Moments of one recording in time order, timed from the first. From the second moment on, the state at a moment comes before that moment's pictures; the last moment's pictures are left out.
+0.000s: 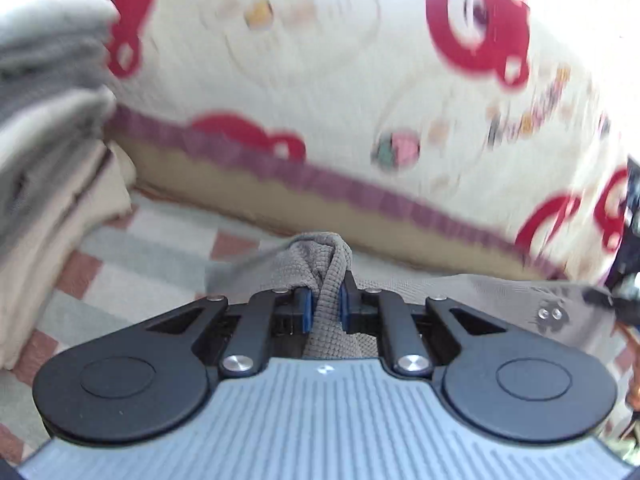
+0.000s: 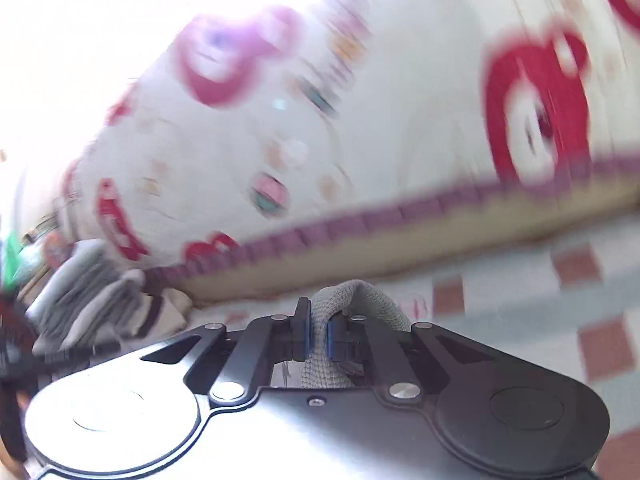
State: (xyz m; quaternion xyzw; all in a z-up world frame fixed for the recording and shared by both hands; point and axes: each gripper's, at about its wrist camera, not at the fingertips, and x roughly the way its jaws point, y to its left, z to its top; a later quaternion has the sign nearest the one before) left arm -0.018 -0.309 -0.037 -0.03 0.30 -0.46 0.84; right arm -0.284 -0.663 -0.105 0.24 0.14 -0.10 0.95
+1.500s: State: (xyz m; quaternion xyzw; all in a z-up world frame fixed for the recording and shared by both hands) left arm 0.050 -0.285 -0.192 0.14 0.50 -0.45 0.72; right arm -0.168 -0.623 -0.229 0.14 0.42 -0.06 0.89
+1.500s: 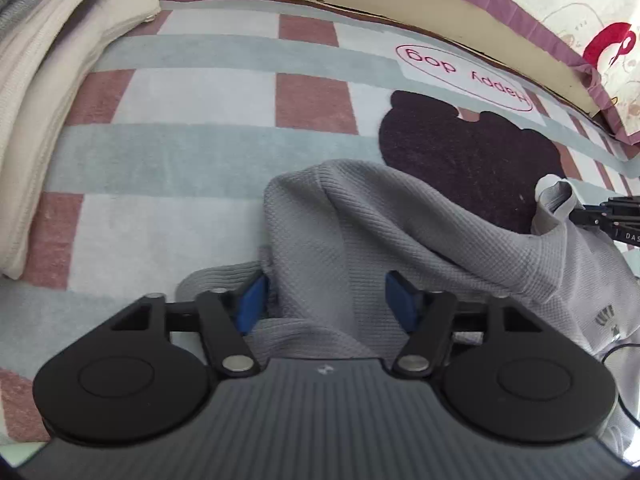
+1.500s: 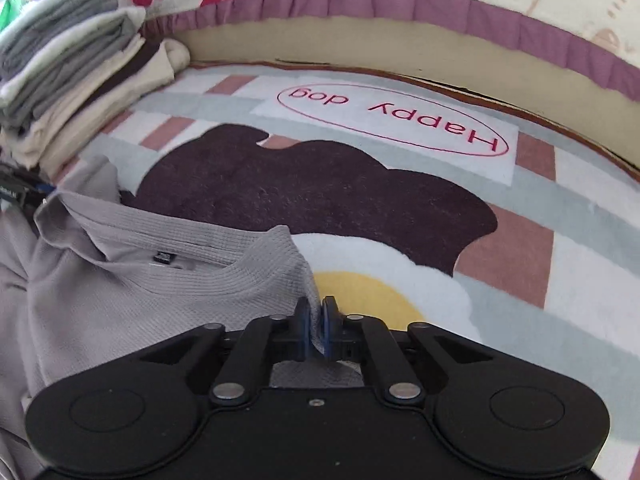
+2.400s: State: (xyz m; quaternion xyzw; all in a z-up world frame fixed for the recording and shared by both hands) left arm 0.052 -0.331 -0.035 0.13 0.22 -0.41 0.88; right arm -0.149 -0.635 0.016 -0.03 0.20 -0.24 0.95
